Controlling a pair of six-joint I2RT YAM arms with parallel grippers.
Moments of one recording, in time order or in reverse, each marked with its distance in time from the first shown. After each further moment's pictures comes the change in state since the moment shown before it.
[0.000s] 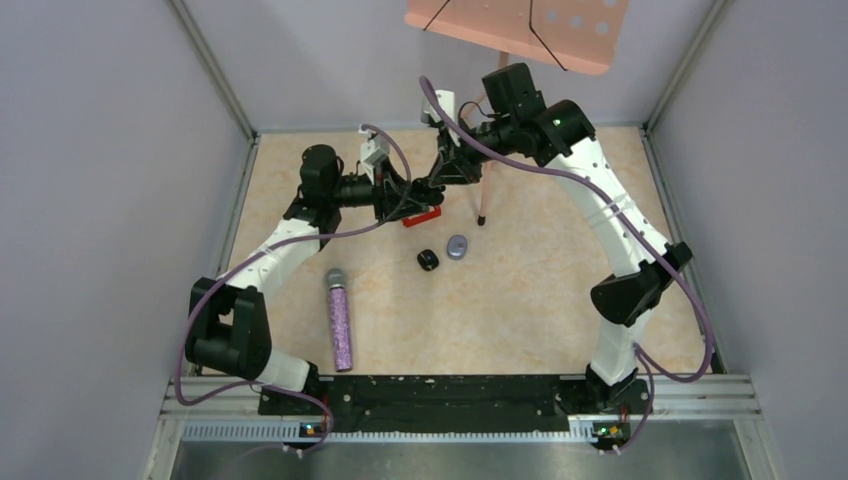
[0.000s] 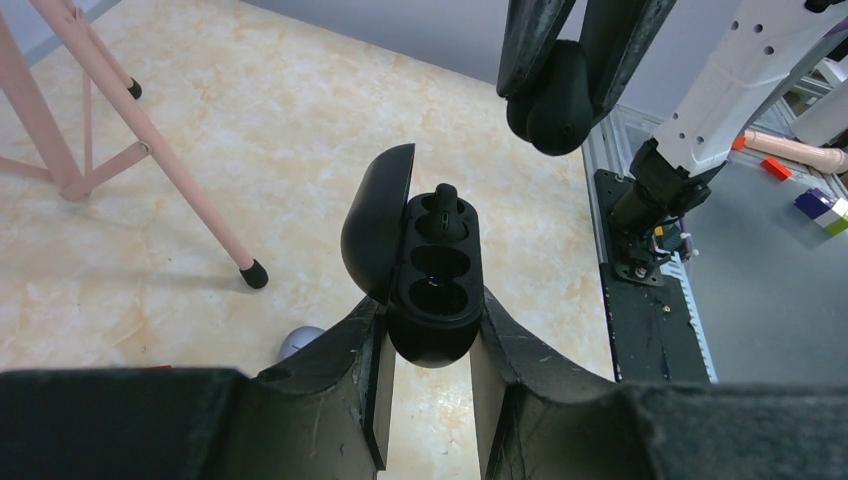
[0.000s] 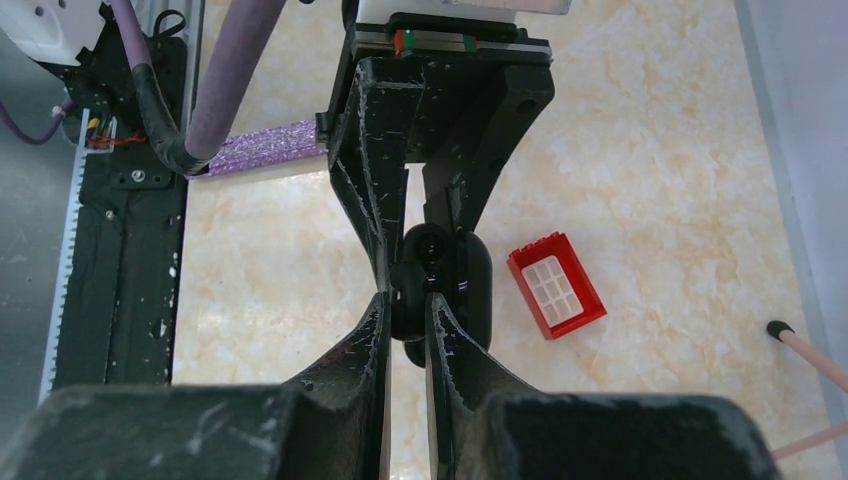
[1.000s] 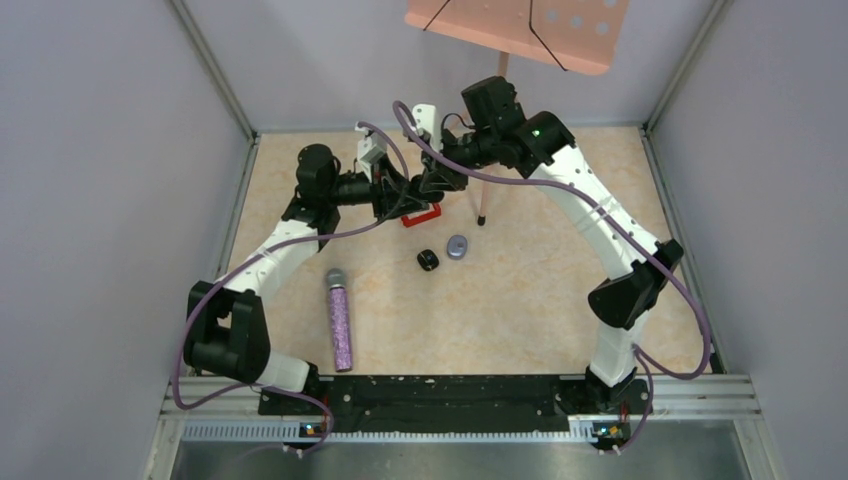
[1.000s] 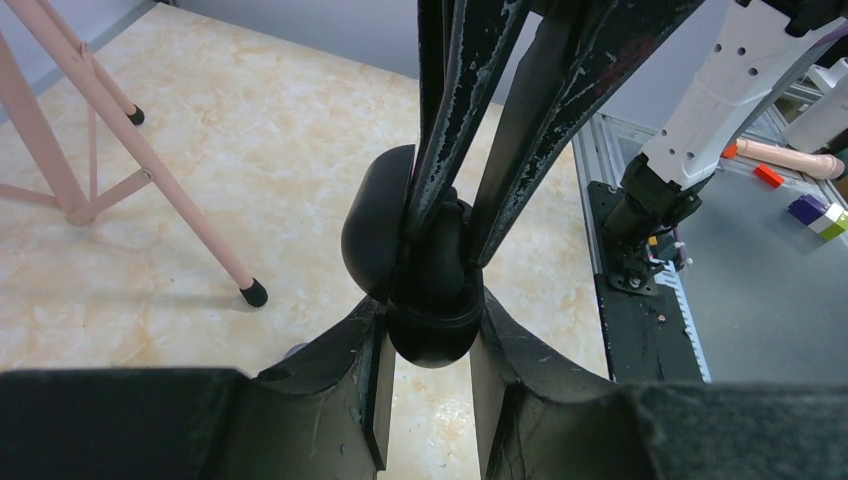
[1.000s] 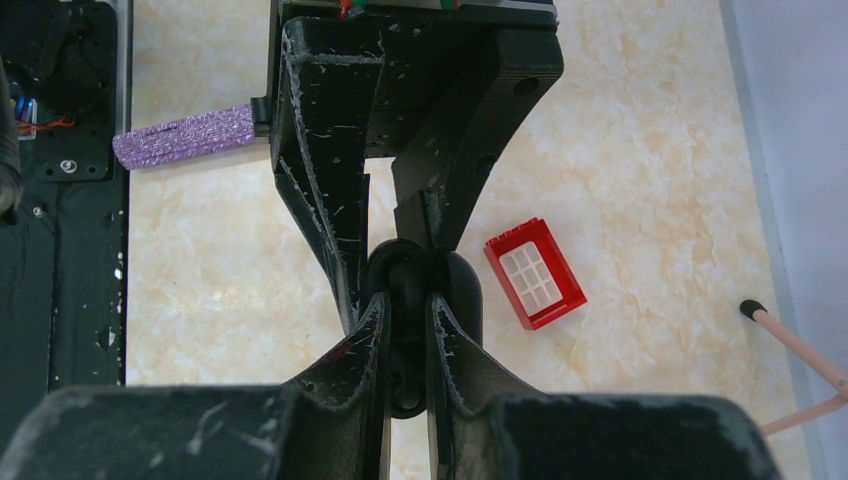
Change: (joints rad) left arm -0.004 -0.018 0.000 0.067 0.008 -0.059; right arm 0.072 0.000 -0.079 0.088 0.151 0.006
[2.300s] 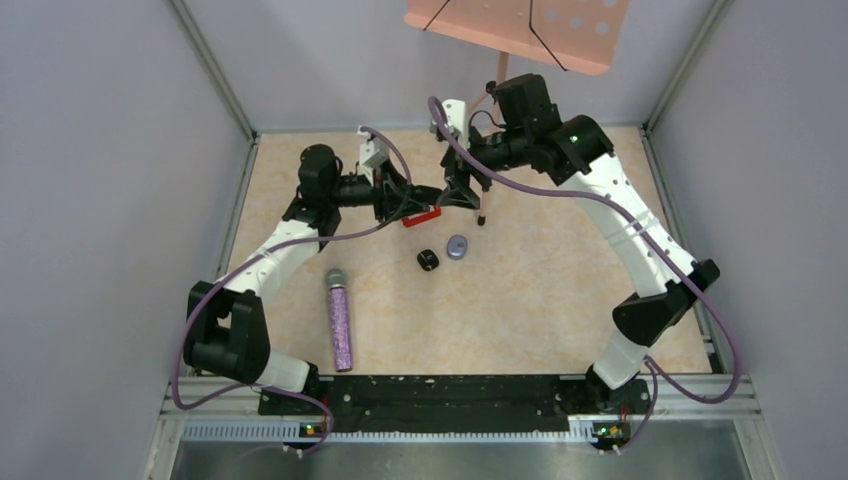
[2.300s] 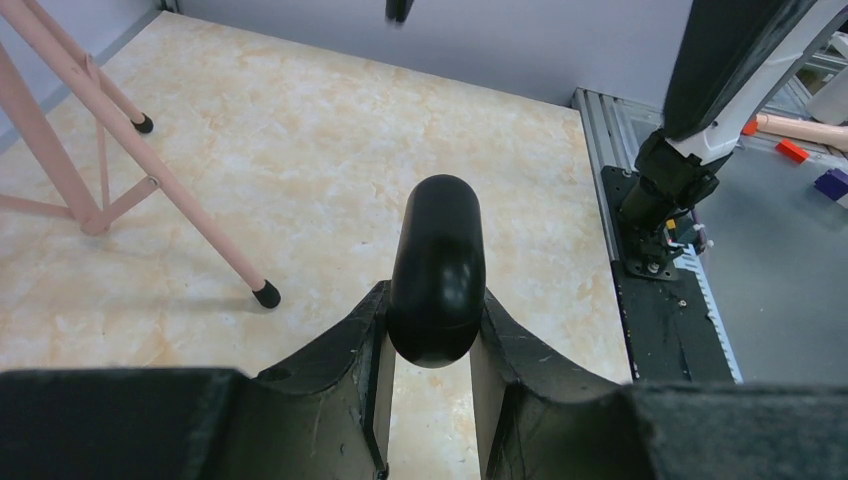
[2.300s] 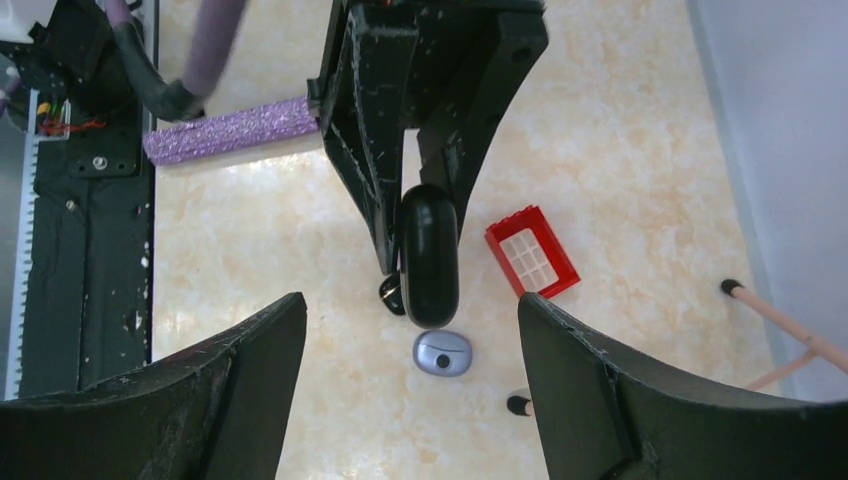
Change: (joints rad) left arm -0.006 0.000 0.000 -0.032 0.001 0.087; right arm -0.052 -0.157 -0.081 -0.003 -0.040 0.004
